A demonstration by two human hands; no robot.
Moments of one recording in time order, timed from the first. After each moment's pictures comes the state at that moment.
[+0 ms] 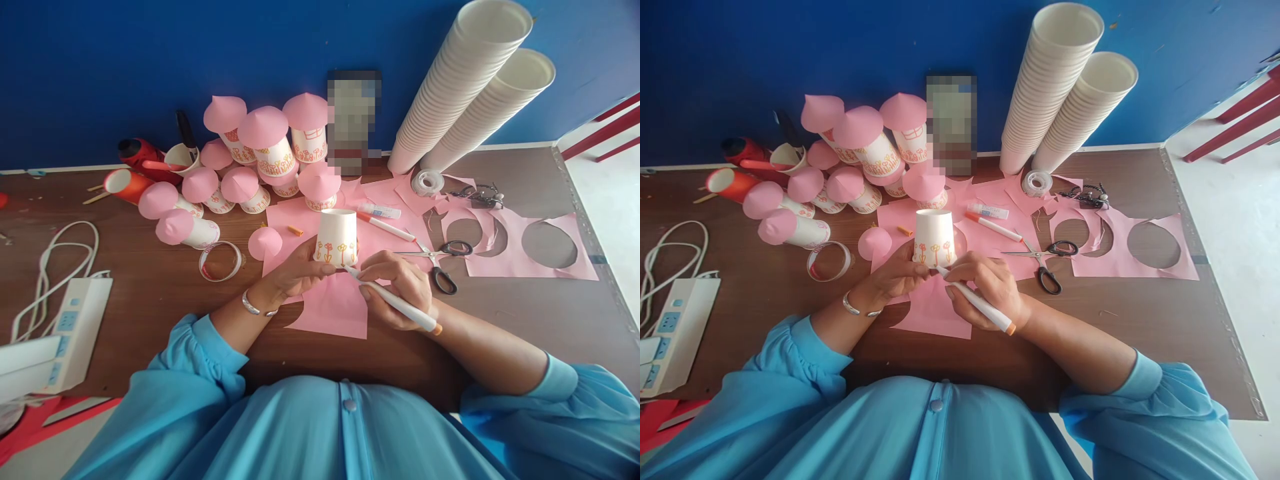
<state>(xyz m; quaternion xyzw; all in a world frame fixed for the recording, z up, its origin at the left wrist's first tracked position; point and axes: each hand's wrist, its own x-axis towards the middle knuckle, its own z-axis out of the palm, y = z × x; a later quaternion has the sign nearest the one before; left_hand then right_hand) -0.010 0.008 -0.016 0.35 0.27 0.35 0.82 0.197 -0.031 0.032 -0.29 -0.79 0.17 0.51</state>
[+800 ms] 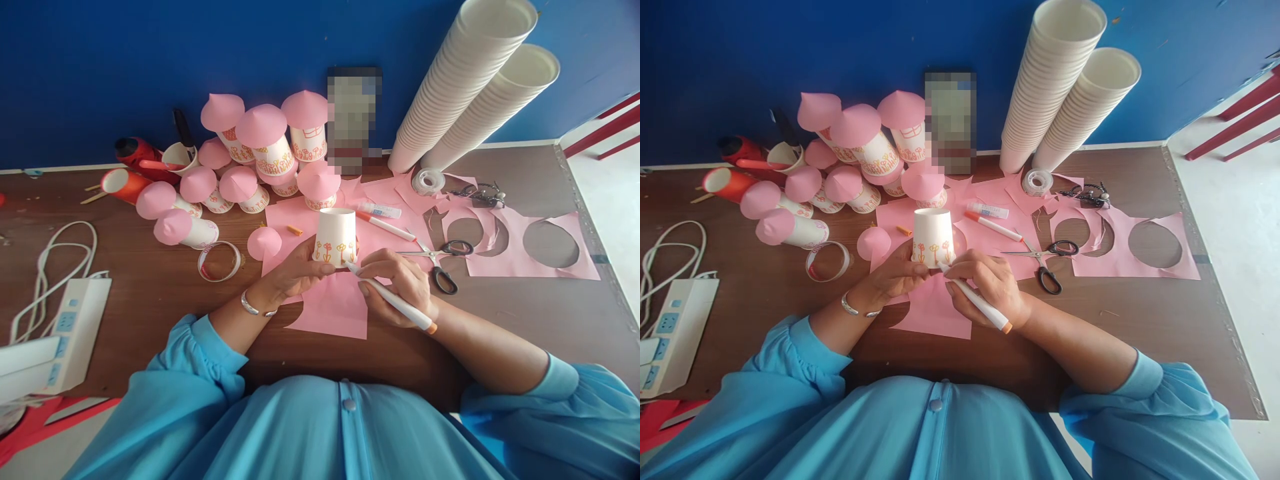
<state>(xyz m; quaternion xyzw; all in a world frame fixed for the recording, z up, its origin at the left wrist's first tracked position) -0.010 0.008 -0.013 0.36 0.25 0.34 0.83 0.198 -0.029 0.031 -0.30 -0.80 0.15 0.49</state>
